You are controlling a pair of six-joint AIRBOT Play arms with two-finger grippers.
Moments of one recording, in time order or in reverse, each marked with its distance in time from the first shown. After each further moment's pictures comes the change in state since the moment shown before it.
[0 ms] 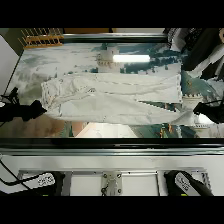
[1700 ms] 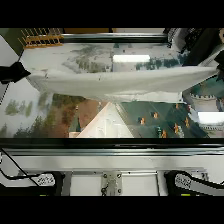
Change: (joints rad) left arm -0.093 -0.109 0.680 0.019 -0.132 -0.088; right arm 0.135 -0.303 0.797 -0.020 0.172 0.274
